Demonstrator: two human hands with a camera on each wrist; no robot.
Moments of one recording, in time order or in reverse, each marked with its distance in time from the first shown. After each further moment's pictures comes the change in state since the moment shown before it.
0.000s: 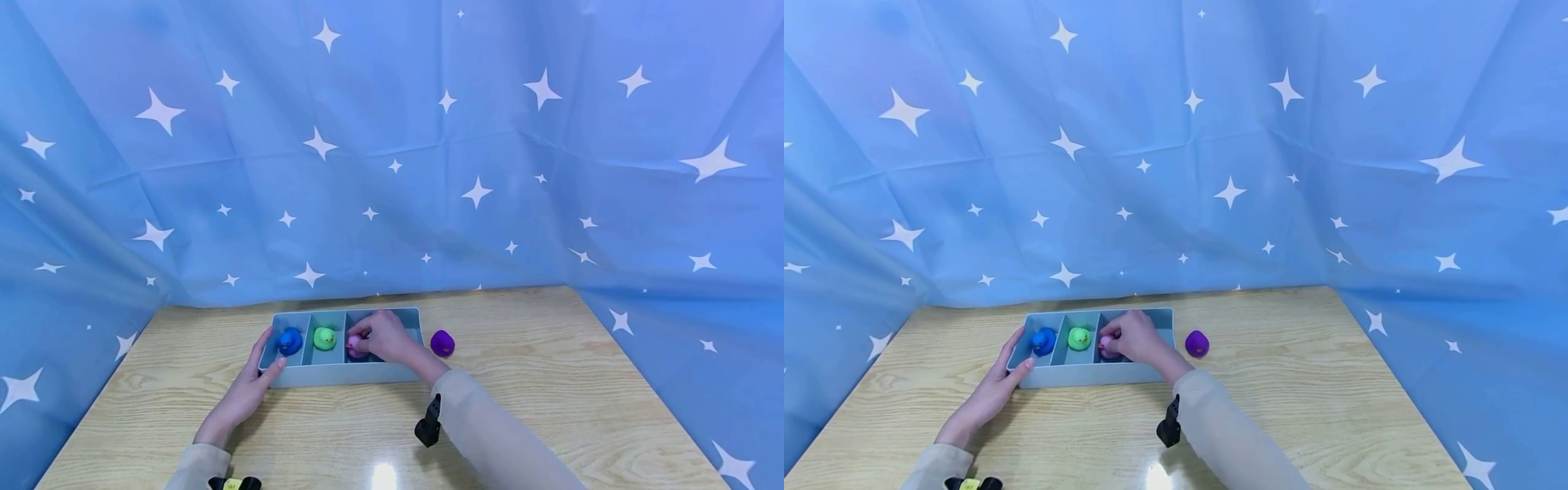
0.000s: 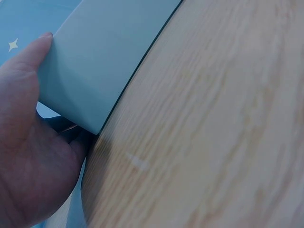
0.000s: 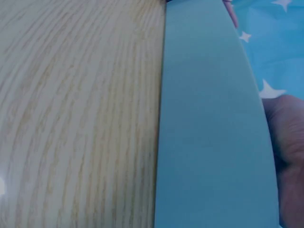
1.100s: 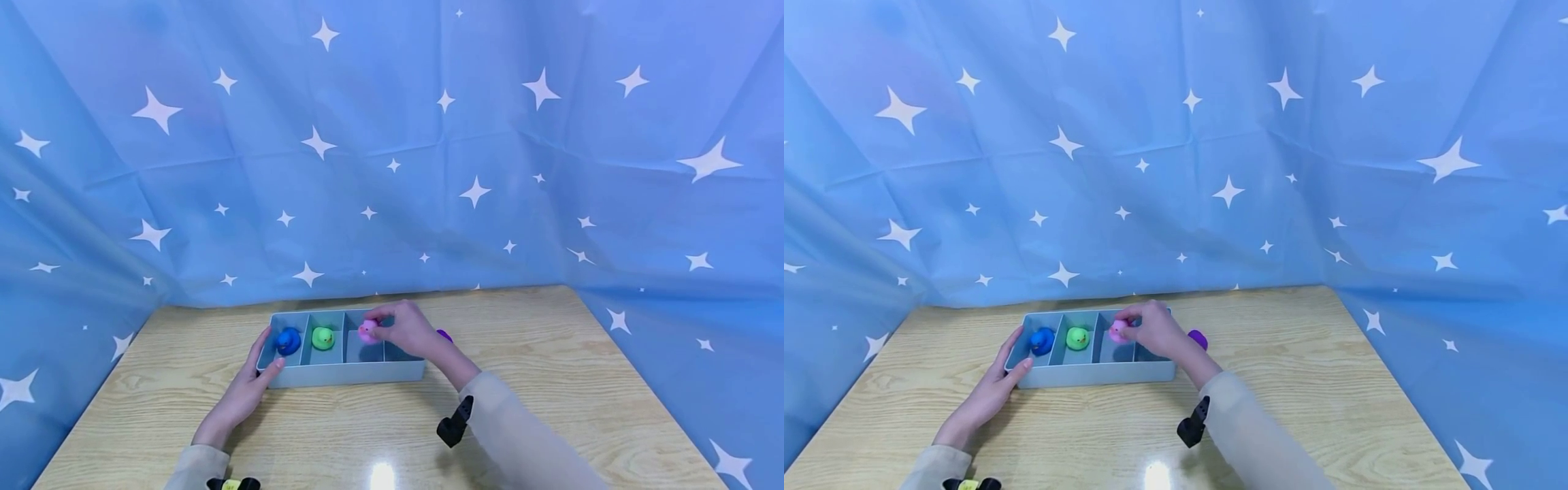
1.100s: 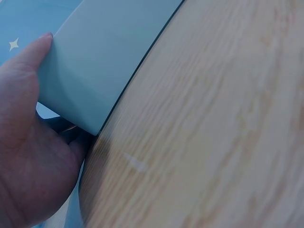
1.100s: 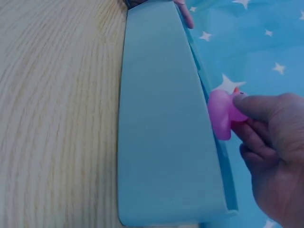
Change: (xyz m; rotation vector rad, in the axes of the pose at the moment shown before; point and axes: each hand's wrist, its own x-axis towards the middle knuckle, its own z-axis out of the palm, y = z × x) left_hand -0.002 0.001 0.001 -0.001 0.000 -0.011; right_hand -0.024 0.002 -0.039 0.184 0.057 0.106
